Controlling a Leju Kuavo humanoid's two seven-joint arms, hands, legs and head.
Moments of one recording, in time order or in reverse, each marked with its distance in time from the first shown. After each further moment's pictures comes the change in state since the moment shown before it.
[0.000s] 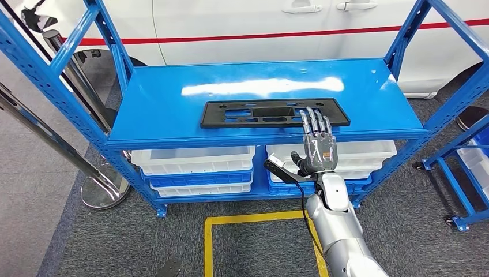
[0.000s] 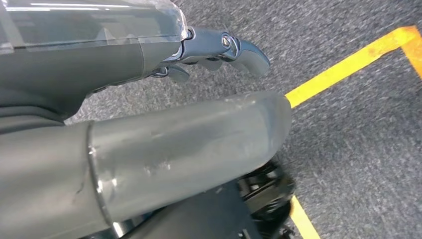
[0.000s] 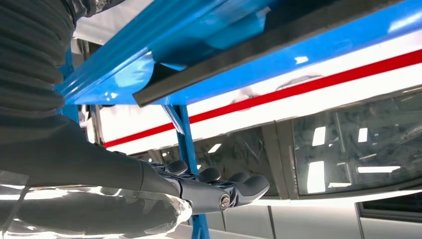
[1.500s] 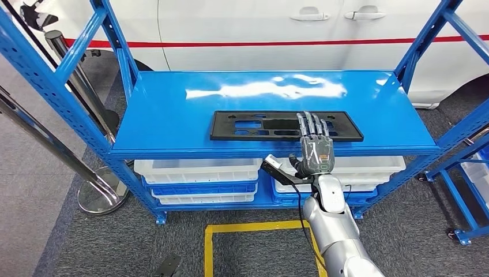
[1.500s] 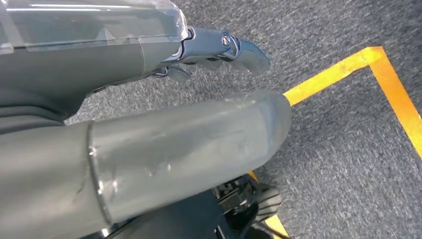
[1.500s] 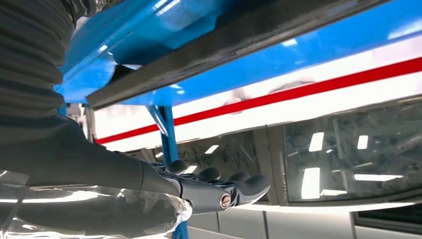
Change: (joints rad) left arm -0.015 -0.007 -0.001 0.000 0.002 0.001 -0.008; right arm 0.001 0.014 -0.001 0.018 0.037 0.000 0.046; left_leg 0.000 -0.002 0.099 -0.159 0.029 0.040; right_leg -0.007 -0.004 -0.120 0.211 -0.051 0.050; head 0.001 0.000
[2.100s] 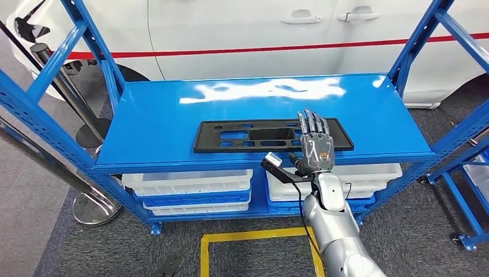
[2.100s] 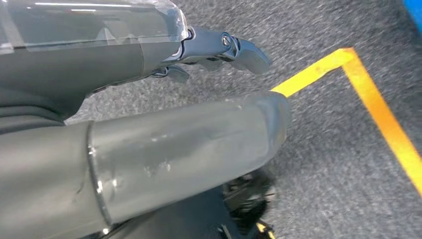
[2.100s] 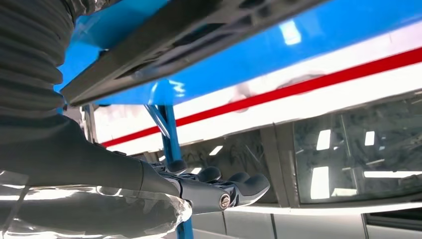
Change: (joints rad) left arm -0.003 0.000 -0.001 0.000 0.000 -0.002 -0.004; right arm -0.011 0.002 0.001 0.006 -0.001 0.000 0.001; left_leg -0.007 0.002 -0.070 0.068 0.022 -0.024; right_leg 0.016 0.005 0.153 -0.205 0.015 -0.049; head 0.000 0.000
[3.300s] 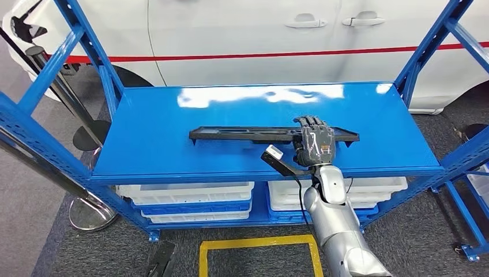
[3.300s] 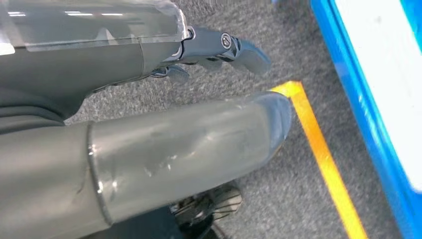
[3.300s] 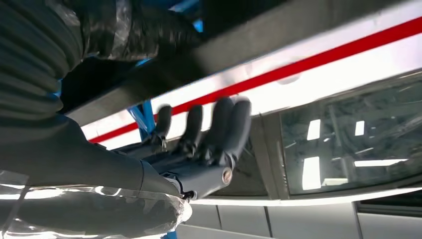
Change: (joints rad) left arm -0.043 0.002 0.025 0.000 0.104 0.045 -0.082; right arm -0.041 -0.003 0.002 -0.006 -0.045 0.000 -0.034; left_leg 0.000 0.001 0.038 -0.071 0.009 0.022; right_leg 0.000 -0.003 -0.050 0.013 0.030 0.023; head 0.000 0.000
